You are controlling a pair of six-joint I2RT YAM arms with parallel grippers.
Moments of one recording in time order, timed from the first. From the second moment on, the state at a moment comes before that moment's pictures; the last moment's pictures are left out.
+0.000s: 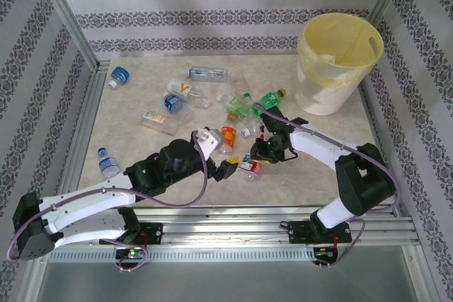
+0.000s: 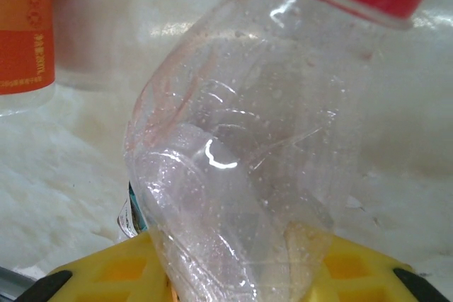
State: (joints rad) left arm -1.02 1.02 0.76 -0.05 -0.16 -0.09; right arm 0.47 1.53 0.93 -0.72 -0.31 0.59
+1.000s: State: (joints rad) left arm -0.96 1.05 0.78 0.03 -0.14 -0.09; right arm 0.50 1.15 1.29 -0.81 -0.13 0.46
